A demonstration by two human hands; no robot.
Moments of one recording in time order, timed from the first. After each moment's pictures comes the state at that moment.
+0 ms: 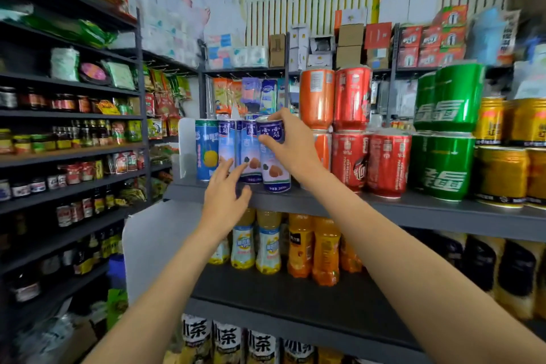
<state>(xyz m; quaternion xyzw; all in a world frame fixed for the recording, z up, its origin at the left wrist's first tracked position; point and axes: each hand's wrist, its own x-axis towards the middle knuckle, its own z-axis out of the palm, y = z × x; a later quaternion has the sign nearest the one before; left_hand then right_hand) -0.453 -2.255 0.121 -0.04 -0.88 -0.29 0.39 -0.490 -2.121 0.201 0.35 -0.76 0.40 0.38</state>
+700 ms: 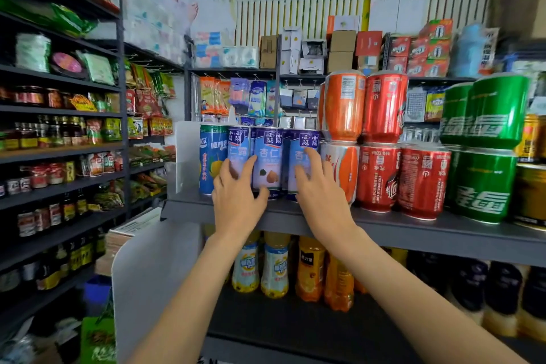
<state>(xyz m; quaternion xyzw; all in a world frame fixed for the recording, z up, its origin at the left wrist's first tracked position) -0.511 -2.274 0.130 0.01 -0.87 -0.29 0.41 -0.515 -2.133 0.143 0.16 -0.86 -0.01 0.49</state>
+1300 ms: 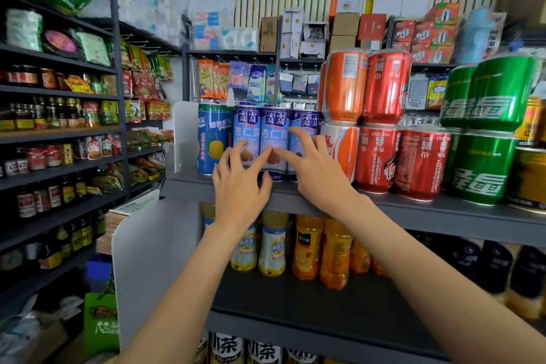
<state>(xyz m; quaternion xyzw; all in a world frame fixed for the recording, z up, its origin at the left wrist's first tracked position) -0.509 -2.272 0.112 -0.04 -0.86 -0.18 0.47 -0.514 -2.123 0.158 0.28 -0.88 -0.02 0.39</state>
